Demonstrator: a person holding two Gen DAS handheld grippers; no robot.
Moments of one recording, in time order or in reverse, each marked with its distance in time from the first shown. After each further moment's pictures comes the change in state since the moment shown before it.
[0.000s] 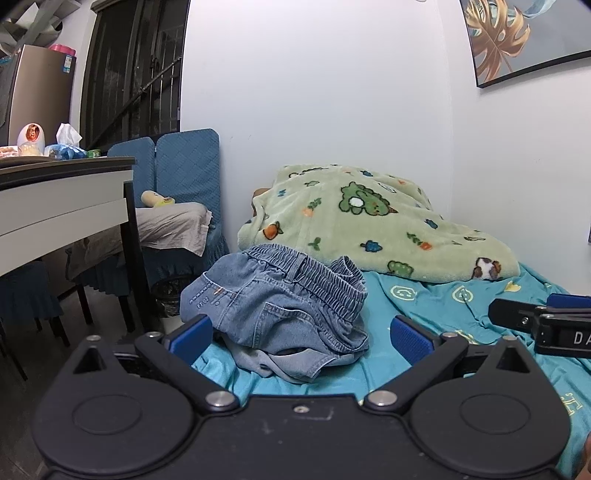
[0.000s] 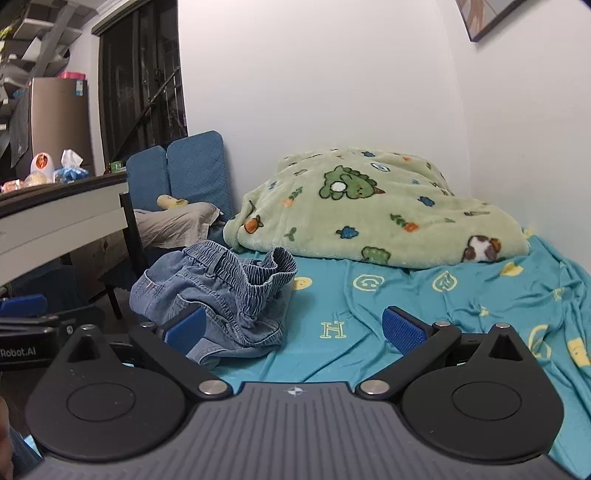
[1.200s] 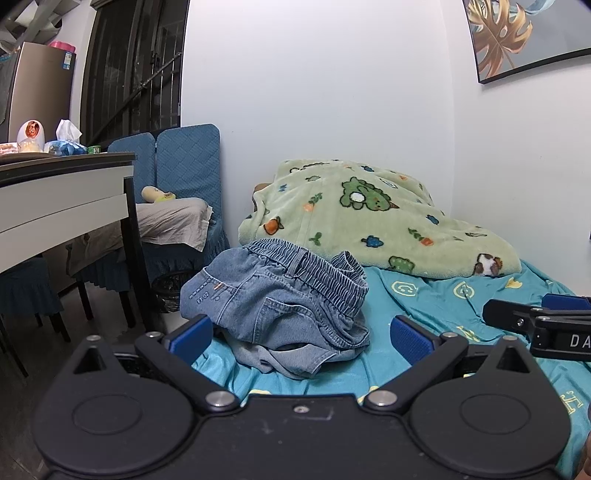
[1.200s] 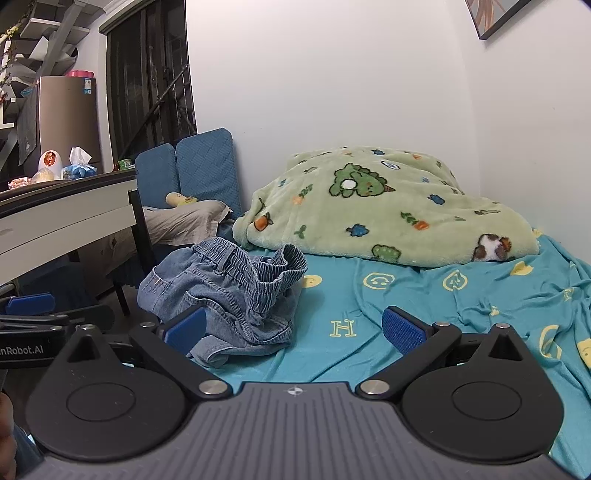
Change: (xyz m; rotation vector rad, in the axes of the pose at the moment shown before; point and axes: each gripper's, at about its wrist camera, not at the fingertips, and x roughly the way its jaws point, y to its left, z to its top) left arm 0.002 0.000 -0.001 -0.008 0.008 0.003; right arm 0.003 0.003 -0.002 -0.006 -0.003 0.024
